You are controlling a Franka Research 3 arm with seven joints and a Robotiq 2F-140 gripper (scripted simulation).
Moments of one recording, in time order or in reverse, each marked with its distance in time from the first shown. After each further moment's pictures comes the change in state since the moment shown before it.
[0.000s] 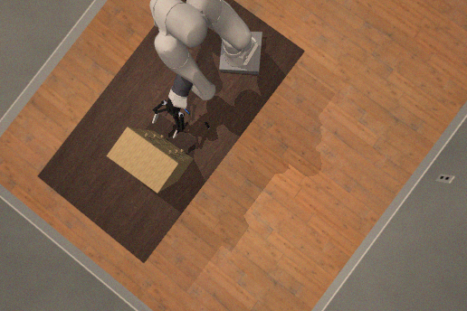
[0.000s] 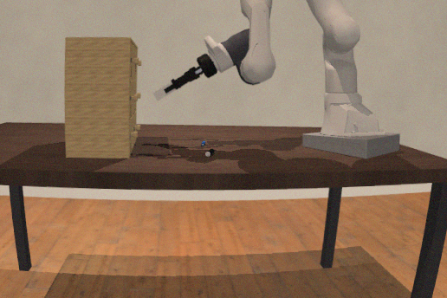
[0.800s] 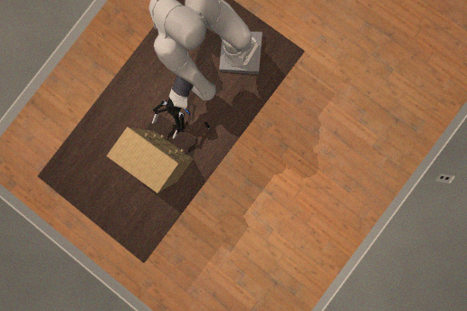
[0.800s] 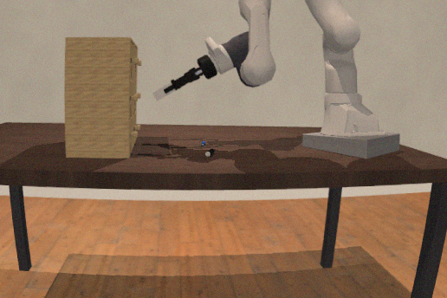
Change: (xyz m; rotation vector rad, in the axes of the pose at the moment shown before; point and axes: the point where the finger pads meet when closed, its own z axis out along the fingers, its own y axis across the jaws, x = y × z) arm 0.001 0.000 0.002 -0.001 0.025 -0.001
